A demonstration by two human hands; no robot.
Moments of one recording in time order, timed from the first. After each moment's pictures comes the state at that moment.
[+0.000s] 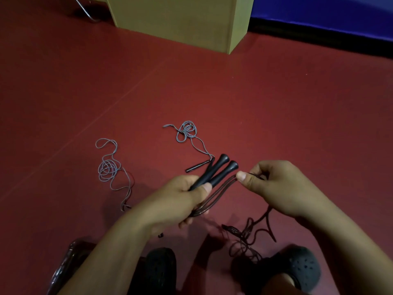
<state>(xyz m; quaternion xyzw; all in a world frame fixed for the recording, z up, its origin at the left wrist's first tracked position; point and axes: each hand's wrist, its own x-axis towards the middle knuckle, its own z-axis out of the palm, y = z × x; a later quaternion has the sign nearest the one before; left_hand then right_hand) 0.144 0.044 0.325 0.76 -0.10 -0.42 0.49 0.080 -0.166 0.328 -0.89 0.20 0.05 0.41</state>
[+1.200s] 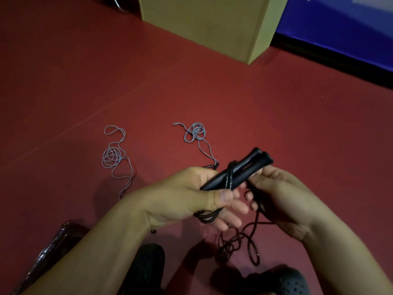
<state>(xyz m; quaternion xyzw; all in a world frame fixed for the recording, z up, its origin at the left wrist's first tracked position) 0.144 0.051 0.341 0.55 -0.17 -0.50 0.65 0.095 -0.151 0.322 -0.61 0.21 0.13 0.75</state>
